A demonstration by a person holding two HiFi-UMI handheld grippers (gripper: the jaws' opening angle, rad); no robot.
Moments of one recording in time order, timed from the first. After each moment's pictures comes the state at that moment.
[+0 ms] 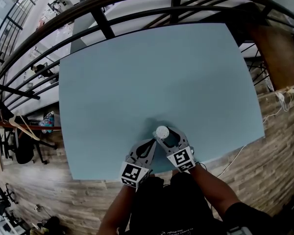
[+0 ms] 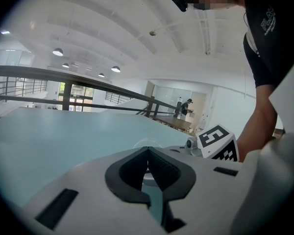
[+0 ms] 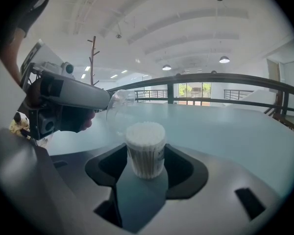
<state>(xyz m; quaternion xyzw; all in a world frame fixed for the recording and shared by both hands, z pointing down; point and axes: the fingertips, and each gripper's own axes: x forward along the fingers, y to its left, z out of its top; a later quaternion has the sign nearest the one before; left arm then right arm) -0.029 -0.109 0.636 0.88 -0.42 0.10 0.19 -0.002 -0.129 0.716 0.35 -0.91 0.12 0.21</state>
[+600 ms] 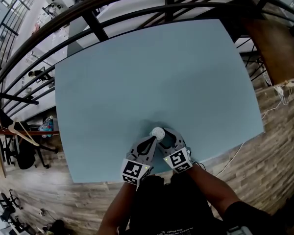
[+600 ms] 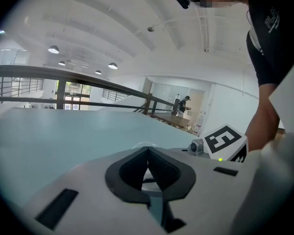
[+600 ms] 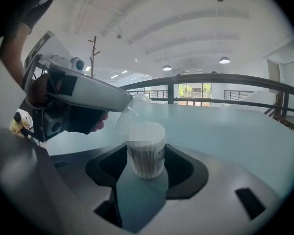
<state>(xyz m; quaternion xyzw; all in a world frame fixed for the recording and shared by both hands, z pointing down) -0.007 -0.128 0.636 0.89 -0.40 0.12 0.20 -0.003 -0.130 0.713 0.35 -0.91 0.12 0.21</state>
